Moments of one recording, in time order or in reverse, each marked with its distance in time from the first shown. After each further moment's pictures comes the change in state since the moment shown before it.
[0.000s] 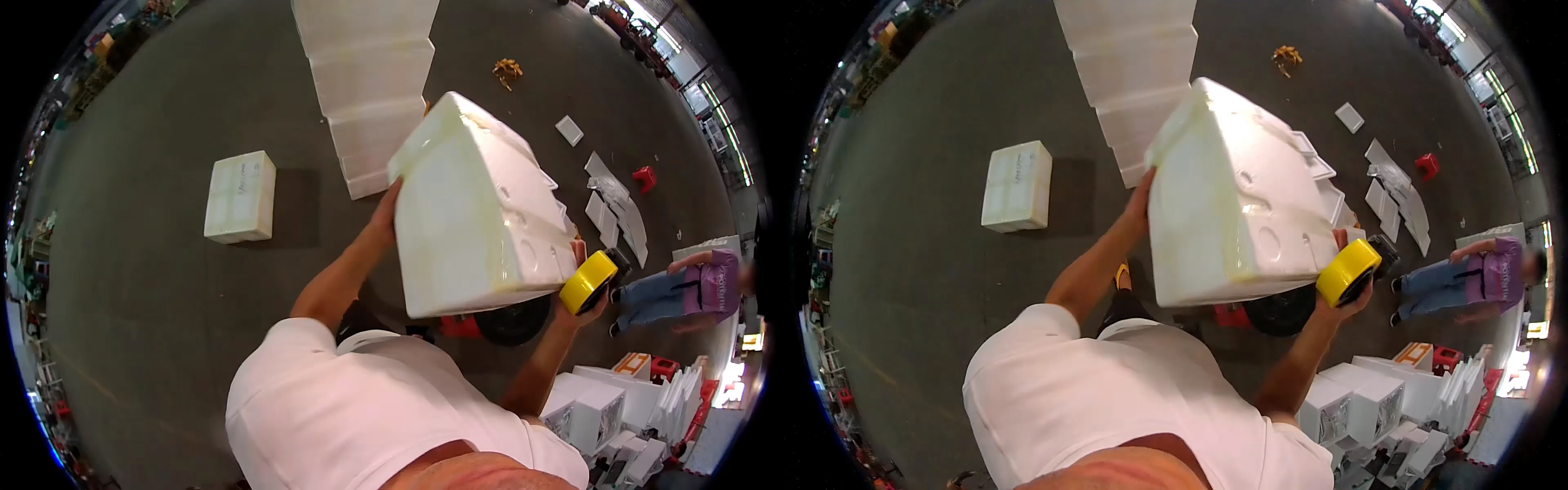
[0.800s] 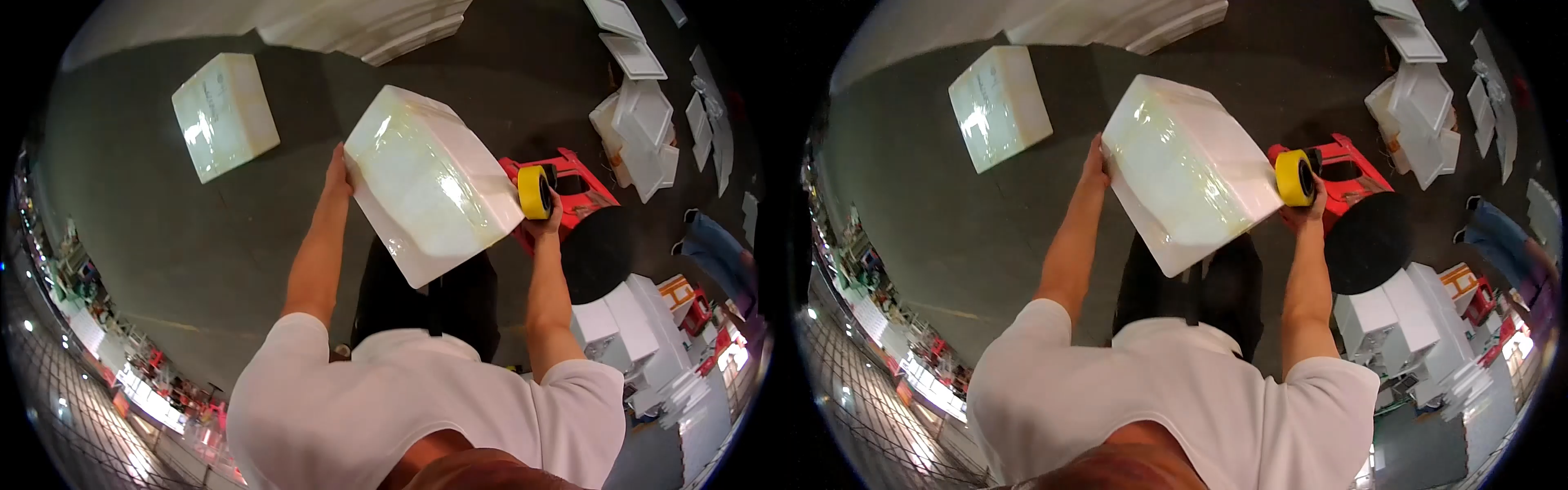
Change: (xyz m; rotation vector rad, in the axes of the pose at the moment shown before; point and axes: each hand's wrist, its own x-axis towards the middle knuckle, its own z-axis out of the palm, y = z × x) left_hand 0.203 0.034 -0.412 0.242 1.052 -0.343; right_hand 0.028 0.430 -0.281 0.302 0.808 0.962
